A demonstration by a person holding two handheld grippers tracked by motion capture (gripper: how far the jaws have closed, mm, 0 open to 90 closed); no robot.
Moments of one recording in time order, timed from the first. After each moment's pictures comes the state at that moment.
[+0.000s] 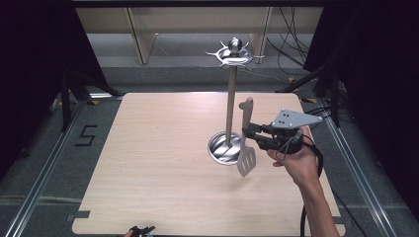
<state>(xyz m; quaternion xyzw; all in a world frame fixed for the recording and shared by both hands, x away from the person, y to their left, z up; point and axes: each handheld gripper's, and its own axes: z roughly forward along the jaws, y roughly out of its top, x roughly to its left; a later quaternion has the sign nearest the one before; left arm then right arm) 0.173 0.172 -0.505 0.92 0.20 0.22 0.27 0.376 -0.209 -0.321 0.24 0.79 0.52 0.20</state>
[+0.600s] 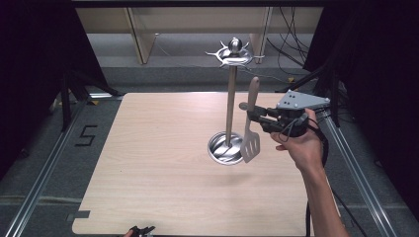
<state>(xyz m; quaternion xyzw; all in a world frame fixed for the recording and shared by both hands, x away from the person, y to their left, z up) 0.173 0.173 -0.505 0.92 0.20 0.22 0.27 0.394 -0.213 -0.288 0.26 0.78 0.52 0.24</state>
